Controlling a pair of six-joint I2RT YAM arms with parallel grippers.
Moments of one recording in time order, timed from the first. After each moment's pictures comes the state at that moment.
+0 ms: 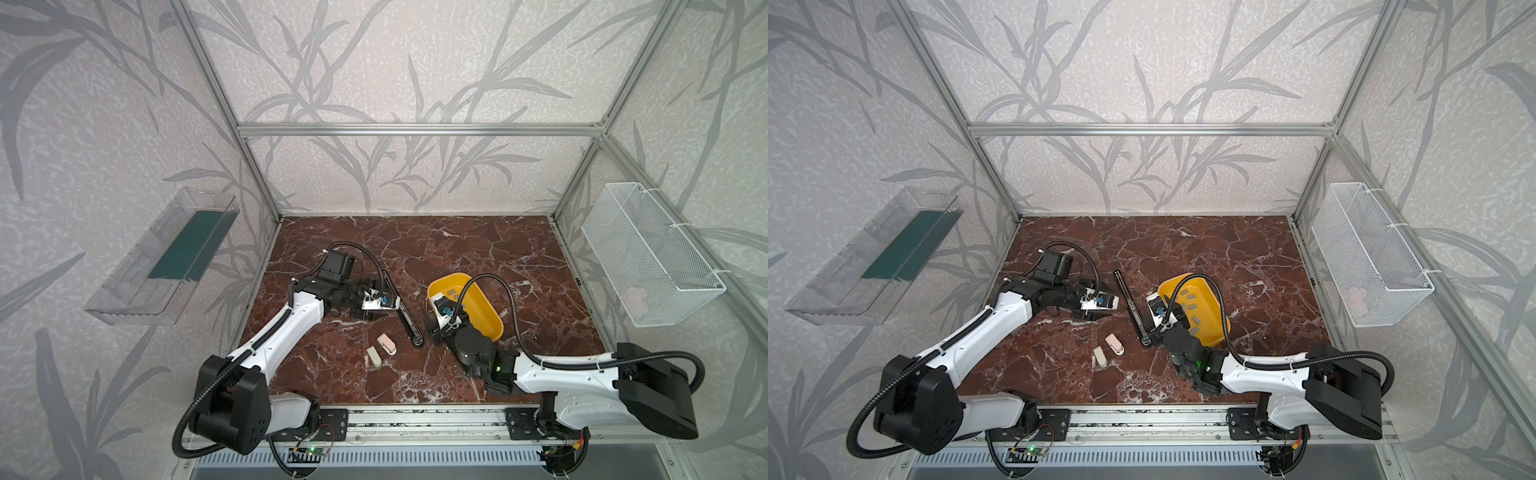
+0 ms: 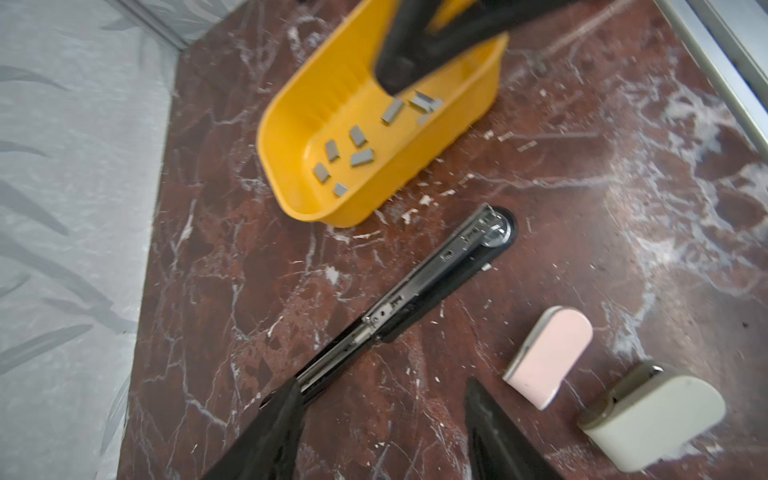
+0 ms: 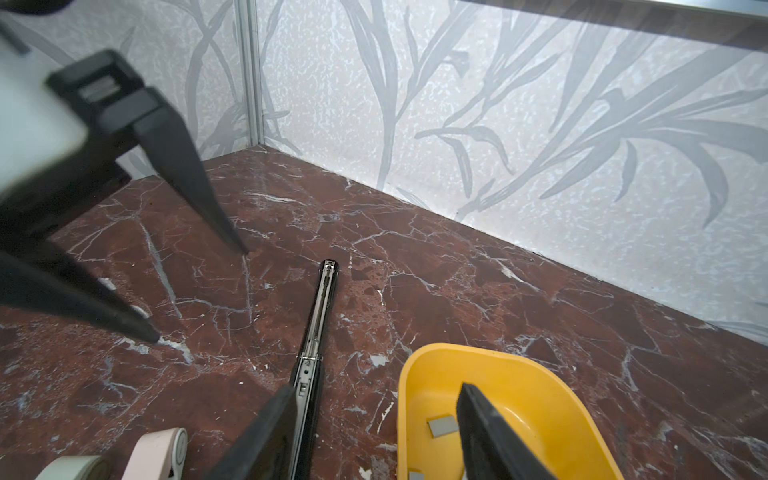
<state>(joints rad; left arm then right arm) -0.36 1.31 0.92 -0.65 0.60 1.45 1.16 1.29 0.48 0.63 0.73 0.00</state>
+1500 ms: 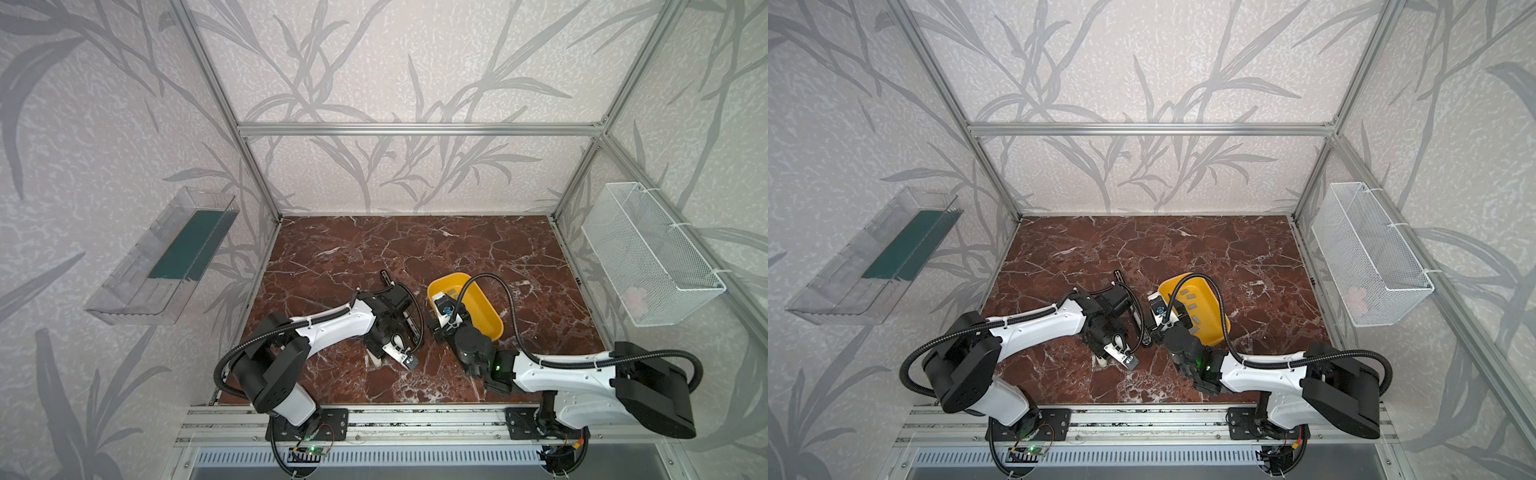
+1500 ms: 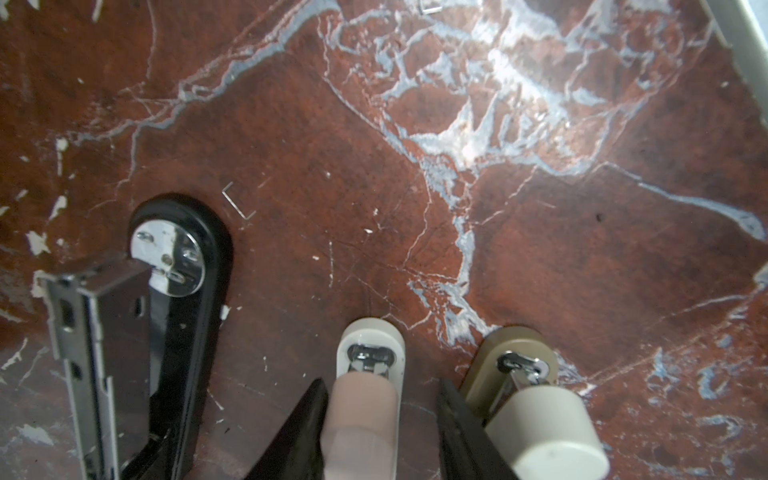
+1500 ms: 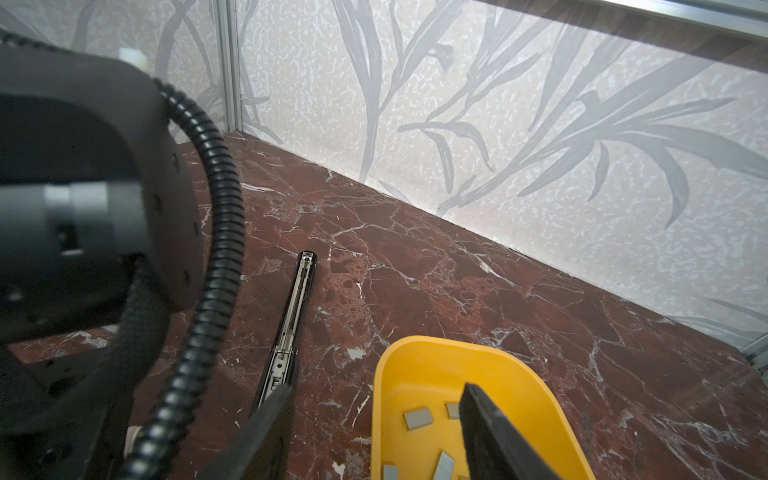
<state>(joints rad) -0.76 1.57 0.92 -0.80 0.12 1.56 1.15 1.31 0.48 0.63 0.76 -0.03</state>
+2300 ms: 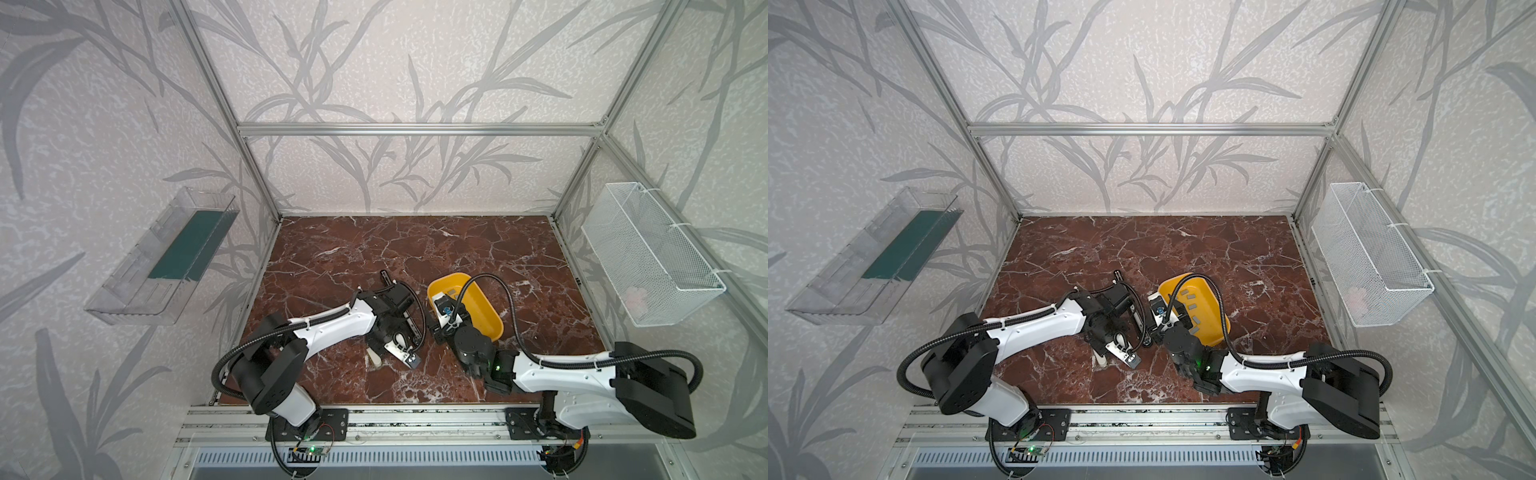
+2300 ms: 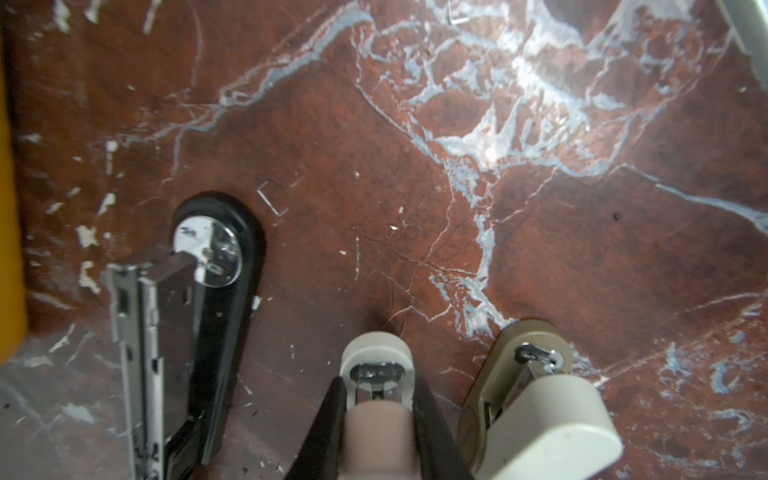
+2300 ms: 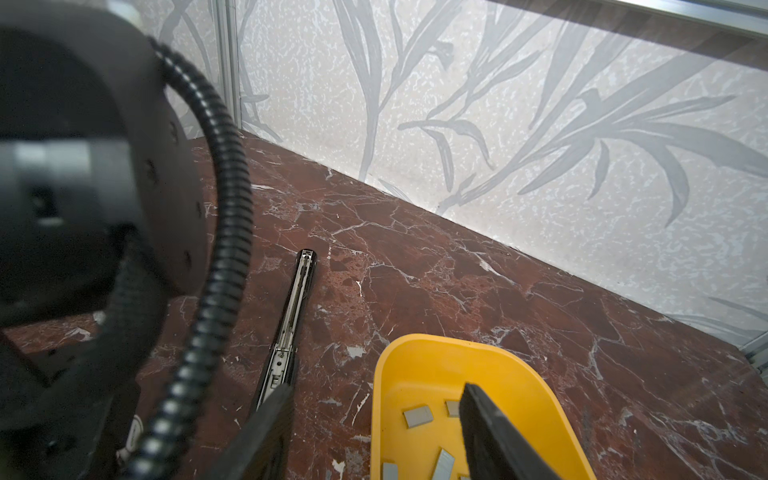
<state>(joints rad) -0.77 1.53 0.94 -0.80 0.12 1.55 1.15 1.31 0.48 0.62 0.76 -0.02</state>
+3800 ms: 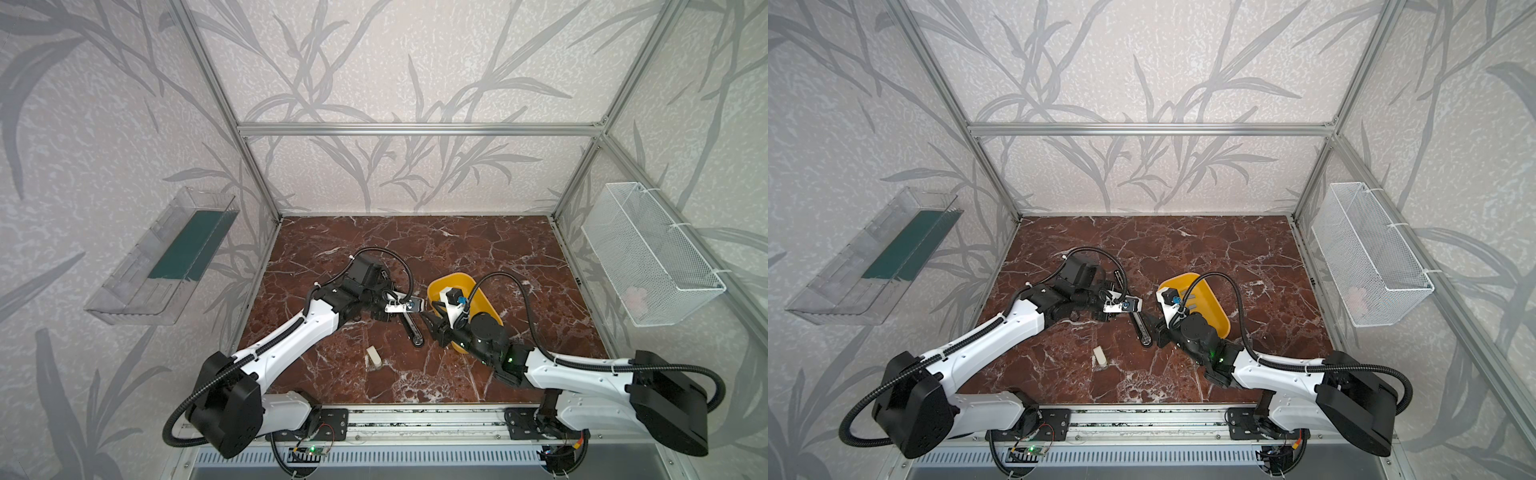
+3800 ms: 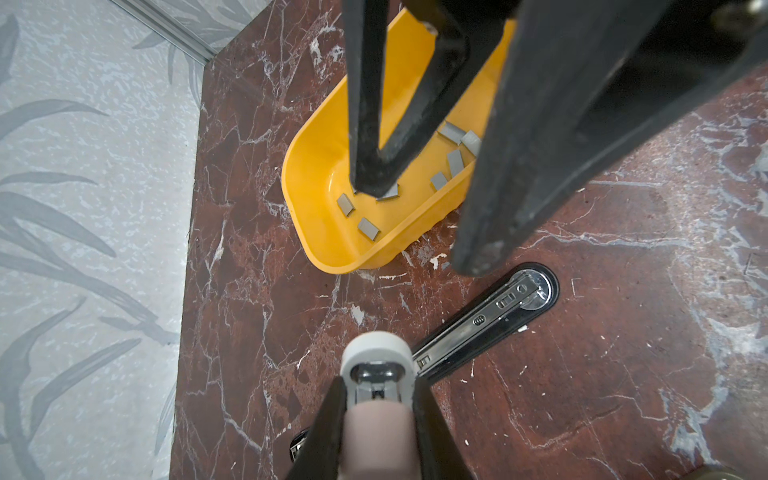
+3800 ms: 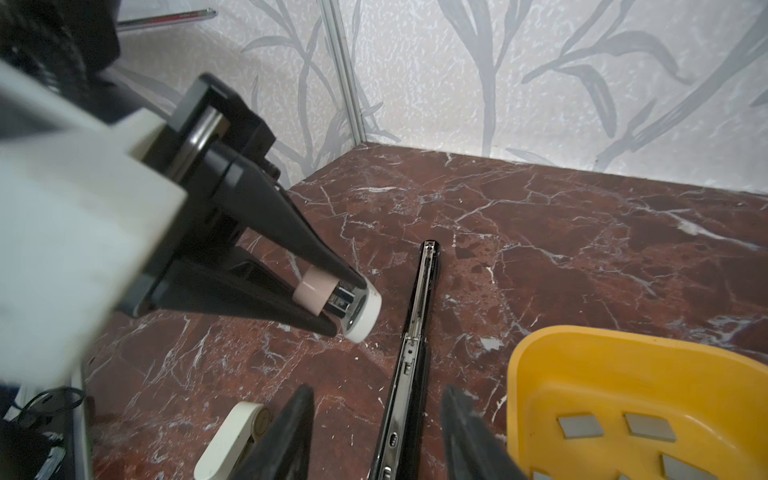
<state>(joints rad) -0.55 1.30 0.93 -0.44 0.44 1.16 0.99 1.22 0.43 0.60 0.19 0.27</state>
